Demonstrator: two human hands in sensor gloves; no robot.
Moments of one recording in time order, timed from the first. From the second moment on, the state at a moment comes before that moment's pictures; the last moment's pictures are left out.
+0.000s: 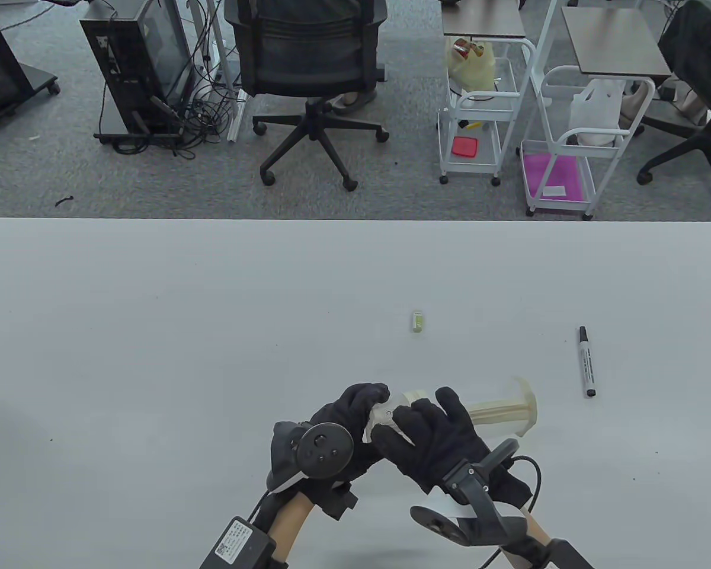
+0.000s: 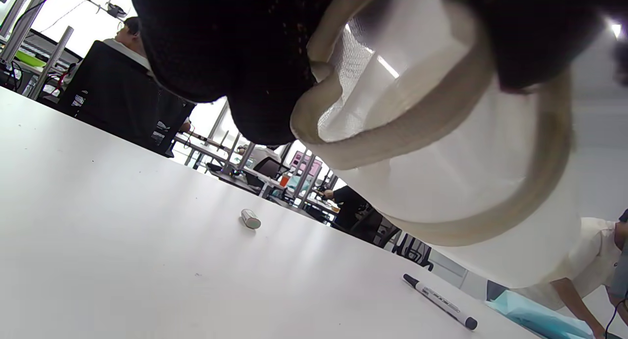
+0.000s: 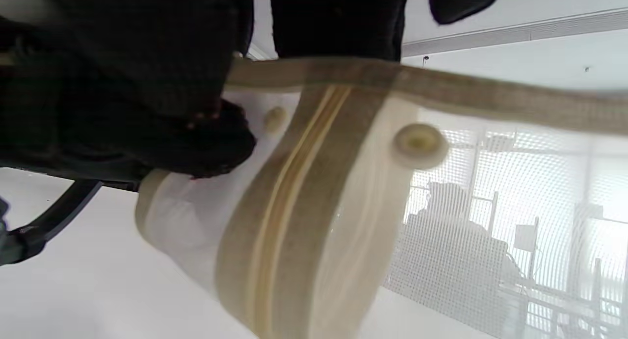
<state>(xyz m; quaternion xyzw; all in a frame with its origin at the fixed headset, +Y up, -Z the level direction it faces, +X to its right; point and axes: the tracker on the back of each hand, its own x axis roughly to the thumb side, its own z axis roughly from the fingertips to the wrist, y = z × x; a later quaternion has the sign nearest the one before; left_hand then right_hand) -0.083 -0.702 -0.257 0.10 -0.24 0.26 0.93 0.089 -0.651 -0.193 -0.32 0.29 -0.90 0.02</state>
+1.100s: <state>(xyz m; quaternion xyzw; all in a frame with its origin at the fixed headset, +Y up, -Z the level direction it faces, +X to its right) -0.109 -0.715 -0.284 0.10 -0.19 0.29 0.93 0.178 -0.657 -0.255 -0.17 0.25 -0.95 -0.05</state>
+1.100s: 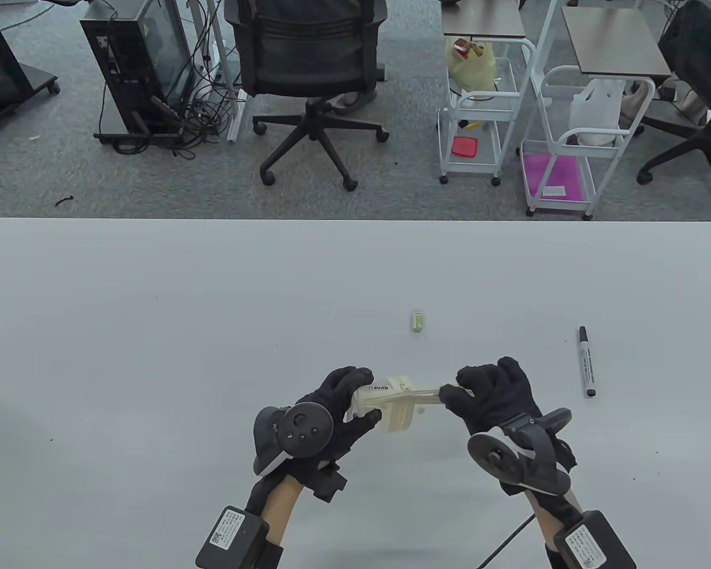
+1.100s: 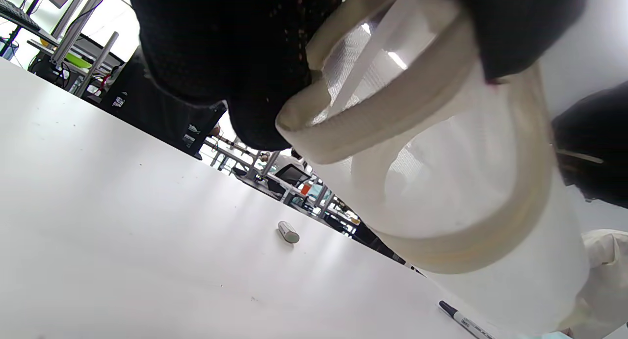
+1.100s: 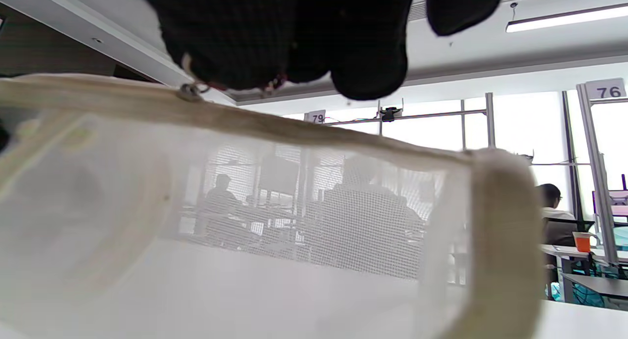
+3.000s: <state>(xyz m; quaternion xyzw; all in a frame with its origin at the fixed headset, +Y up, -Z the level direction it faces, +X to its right) -0.123 -0.722 -0.280 0.06 -0.19 0.37 0.91 0.386 -0.696 -0.325 0.30 0.09 -0.91 -0.28</state>
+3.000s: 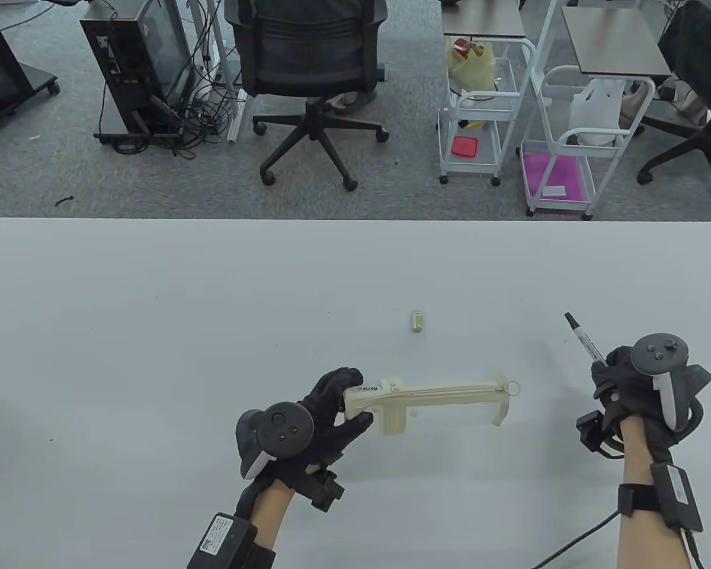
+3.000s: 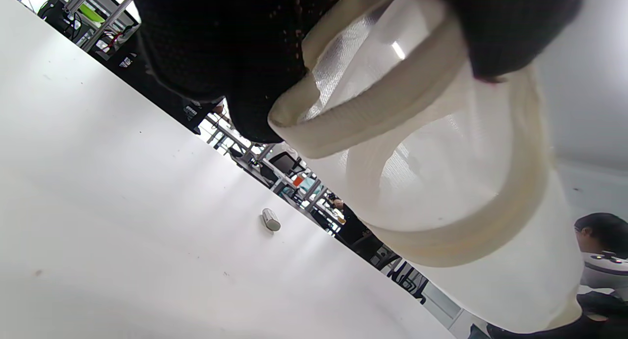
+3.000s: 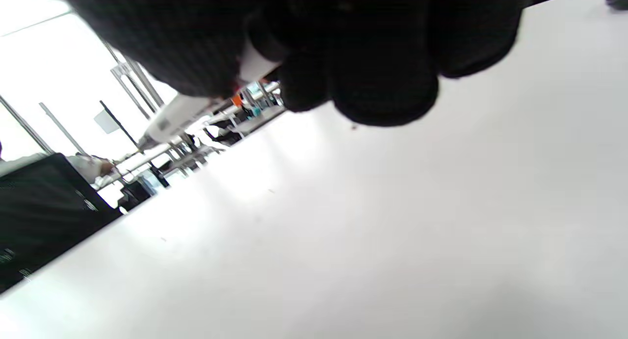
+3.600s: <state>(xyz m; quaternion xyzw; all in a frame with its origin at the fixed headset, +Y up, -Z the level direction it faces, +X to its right) -0.127 -0.721 -0.283 0.07 -0.17 0.37 0.91 0.324 -0.634 -0.280 -0.06 0.19 -0.80 -0.57</state>
